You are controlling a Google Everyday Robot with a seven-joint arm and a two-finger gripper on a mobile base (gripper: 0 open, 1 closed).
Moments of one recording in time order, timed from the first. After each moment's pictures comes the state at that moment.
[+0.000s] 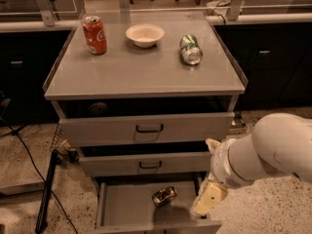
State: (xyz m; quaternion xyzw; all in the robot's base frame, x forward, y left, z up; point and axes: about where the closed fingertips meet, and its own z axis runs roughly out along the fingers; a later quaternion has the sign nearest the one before) arm 0.395 -0.133 0.728 -0.55 0.80 0.08 0.23
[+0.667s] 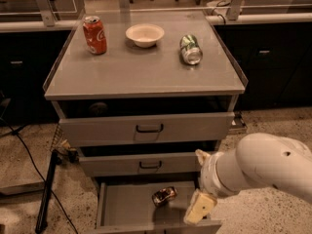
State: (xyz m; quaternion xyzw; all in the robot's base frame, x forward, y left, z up) arm 0.395 -0.119 0.673 -0.57 0.78 0.09 0.23
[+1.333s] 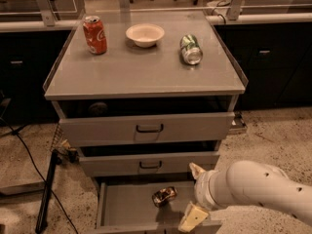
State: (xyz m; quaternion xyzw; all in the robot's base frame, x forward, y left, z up) arm 0.400 -0.111 0.591 -0.57 0.77 0.10 0.26
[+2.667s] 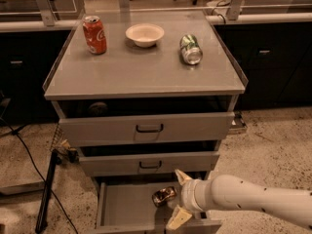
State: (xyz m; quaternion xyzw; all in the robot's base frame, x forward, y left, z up) arm 0.433 -0.078 0.488 -0.59 0.74 0.13 0.31
